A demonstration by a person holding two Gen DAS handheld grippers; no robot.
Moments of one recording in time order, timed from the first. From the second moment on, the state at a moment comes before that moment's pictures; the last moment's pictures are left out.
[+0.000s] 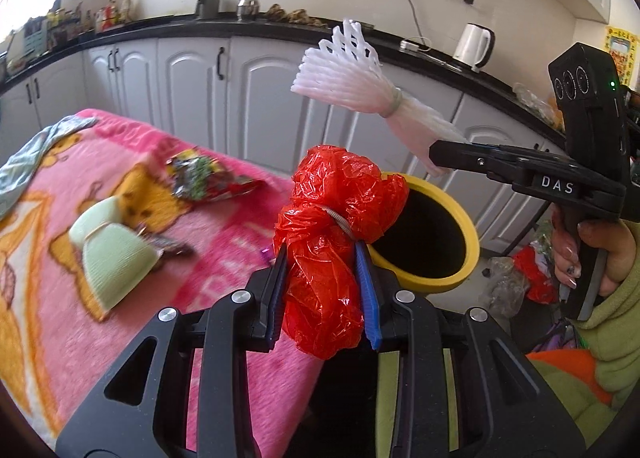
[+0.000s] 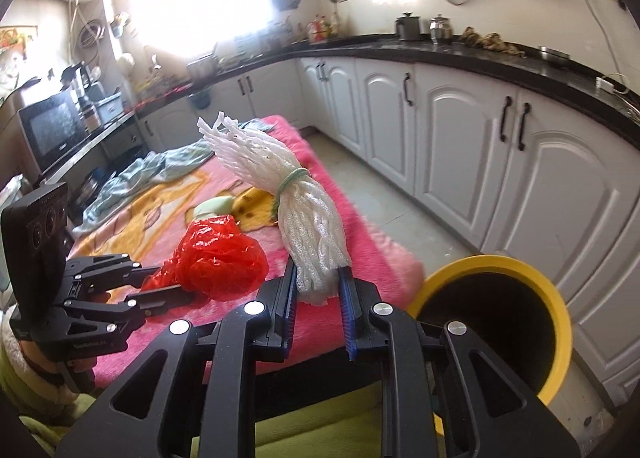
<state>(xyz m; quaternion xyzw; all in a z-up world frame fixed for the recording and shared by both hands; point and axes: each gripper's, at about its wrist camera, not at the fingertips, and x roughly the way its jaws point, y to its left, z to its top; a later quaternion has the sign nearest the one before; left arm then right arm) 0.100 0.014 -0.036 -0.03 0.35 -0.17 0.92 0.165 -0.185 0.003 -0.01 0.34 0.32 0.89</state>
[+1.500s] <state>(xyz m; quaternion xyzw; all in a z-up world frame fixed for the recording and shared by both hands) 0.188 -0.124 -0.039 -0.01 0.36 -0.25 0.90 0.172 -0.334 -0.001 0.08 0.31 0.15 0.93</state>
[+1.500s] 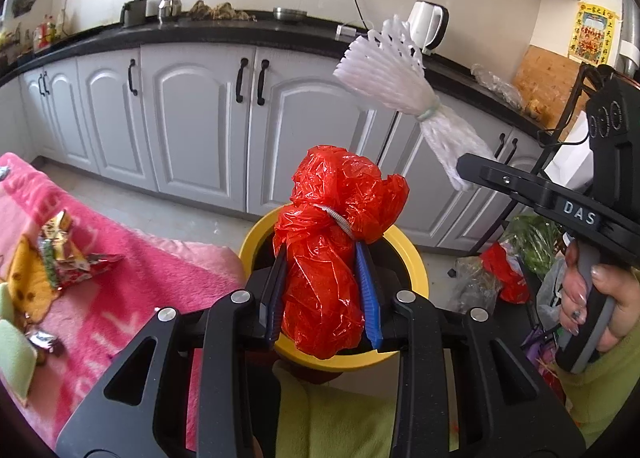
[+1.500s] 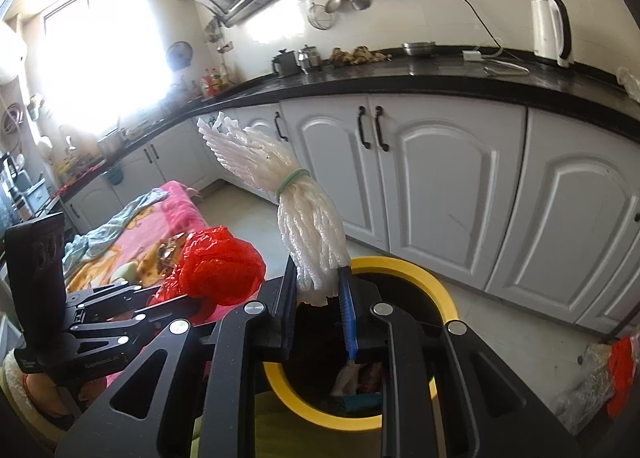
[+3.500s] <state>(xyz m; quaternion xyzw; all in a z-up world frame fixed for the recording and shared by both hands) 0.184 0.004 -0.040 -0.10 0.35 -0.08 0.93 0.173 -0.274 -0.019 0.06 0.32 0.18 0.93</state>
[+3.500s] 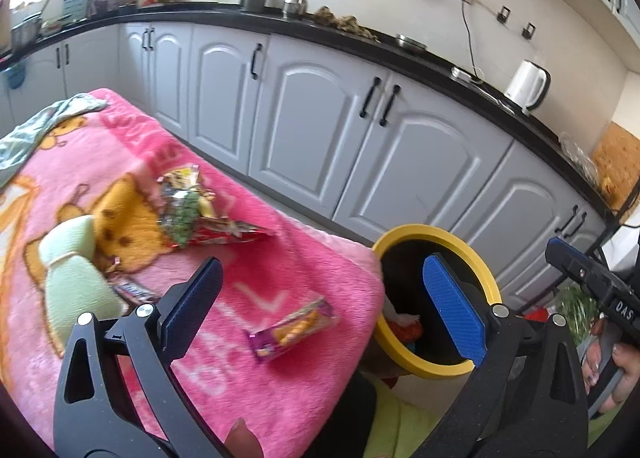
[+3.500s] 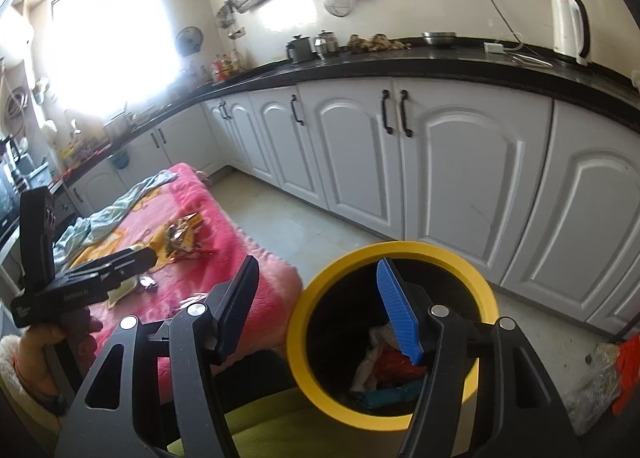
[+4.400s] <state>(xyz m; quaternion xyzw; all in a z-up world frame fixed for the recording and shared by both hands) 0.155 0.123 -0.035 -0.18 0.32 0.03 0.93 0.172 -0.137 -0.017 -0.05 0.32 0.30 0.90</state>
